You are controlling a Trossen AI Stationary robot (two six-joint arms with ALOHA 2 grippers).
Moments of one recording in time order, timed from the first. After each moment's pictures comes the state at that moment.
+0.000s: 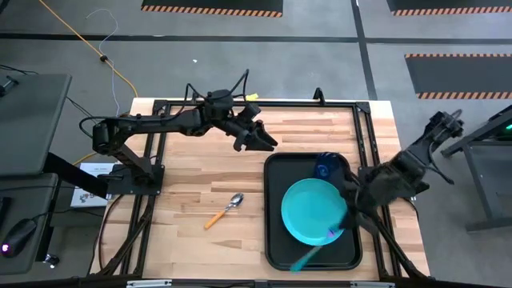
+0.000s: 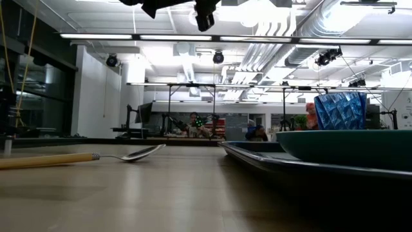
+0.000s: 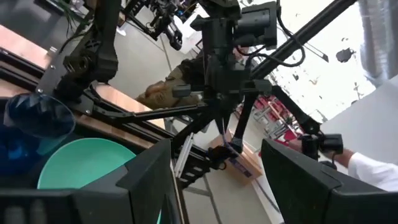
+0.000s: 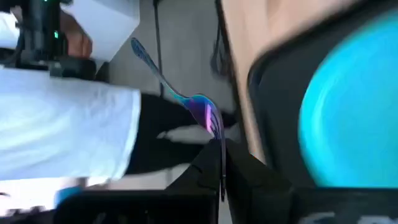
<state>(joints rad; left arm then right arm) 0.26 1.57 1.24 0.26 0.73 -0.73 0.70 0.97 1.04 -0.67 -0.06 1.14</state>
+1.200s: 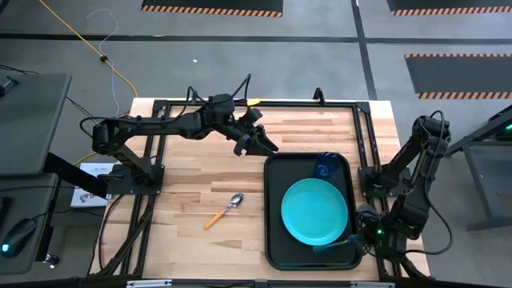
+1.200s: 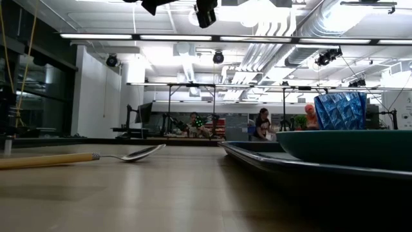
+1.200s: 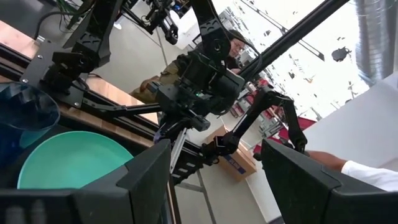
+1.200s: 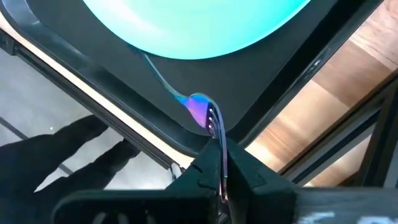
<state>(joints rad) 0.23 1.57 1.24 0.26 0.71 -0.76 1.16 1.26 0.97 -0.98 0.12 2.11</state>
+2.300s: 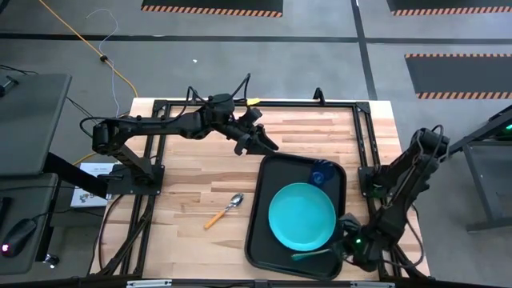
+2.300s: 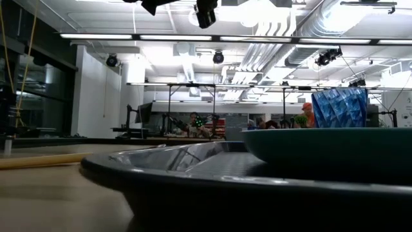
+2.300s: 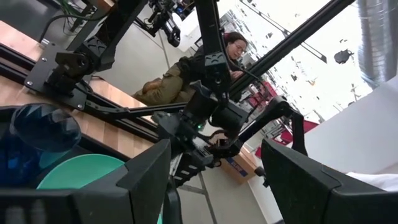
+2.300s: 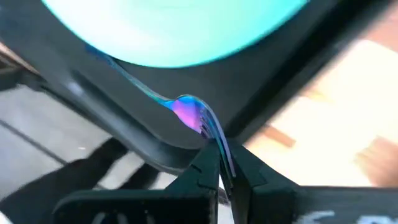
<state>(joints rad) 0.23 1.57 1.24 0.26 0.70 -0.76 1.03 1.47 0.98 -0.76 0.10 2.13</state>
